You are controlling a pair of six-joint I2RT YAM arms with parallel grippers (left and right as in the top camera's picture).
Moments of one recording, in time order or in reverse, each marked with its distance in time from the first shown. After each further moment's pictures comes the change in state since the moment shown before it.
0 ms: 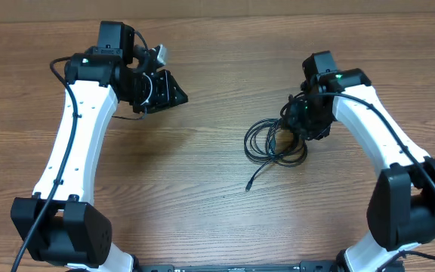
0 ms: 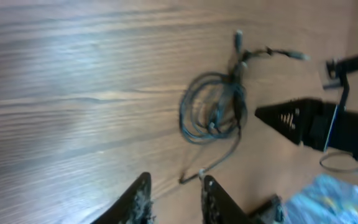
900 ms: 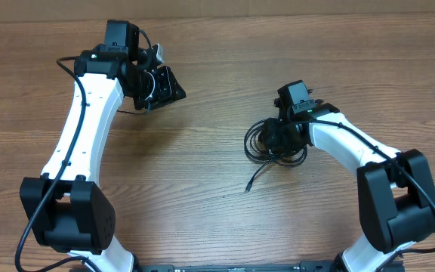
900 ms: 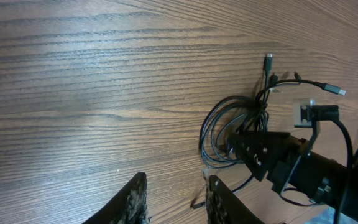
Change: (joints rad) left arm -0.001 0.080 0.001 0.071 -0.068 -0.079; right arm 0.117 0.011 -0.293 0.478 -0.031 -0.014
